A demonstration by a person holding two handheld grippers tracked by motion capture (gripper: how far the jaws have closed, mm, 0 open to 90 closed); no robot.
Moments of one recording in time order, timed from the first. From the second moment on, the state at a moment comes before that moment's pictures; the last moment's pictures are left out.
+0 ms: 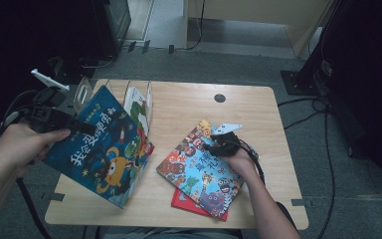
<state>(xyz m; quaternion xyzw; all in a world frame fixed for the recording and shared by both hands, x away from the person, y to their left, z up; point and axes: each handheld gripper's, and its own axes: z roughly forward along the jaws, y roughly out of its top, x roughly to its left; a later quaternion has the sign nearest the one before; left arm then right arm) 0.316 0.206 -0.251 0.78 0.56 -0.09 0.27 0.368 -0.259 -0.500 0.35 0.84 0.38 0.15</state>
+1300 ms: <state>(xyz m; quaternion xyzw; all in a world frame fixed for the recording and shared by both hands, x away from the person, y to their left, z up) 0.352 0.330 -0.247 0.67 0.68 -0.04 0.28 0.365 -0.258 -0.503 0.35 0.84 0.39 0.15</state>
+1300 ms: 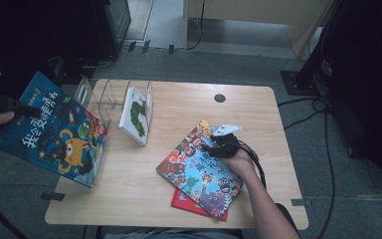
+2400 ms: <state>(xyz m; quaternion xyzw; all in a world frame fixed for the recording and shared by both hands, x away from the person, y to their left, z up) 0.434 0.337 -0.251 0.66 0.70 -0.01 0.28 0.342 -0.256 -0.505 0.33 0.84 0.40 0.15</state>
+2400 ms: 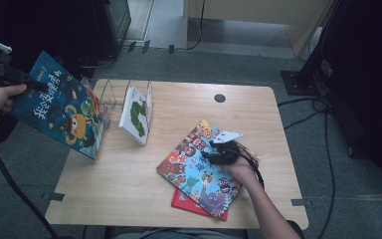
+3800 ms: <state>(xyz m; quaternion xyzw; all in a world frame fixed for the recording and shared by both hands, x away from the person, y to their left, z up) 0.441 0.347 -0.238 0.66 0.68 0.04 0.32 0.323 -0.266 -0.505 0.35 0.83 0.39 0.15</state>
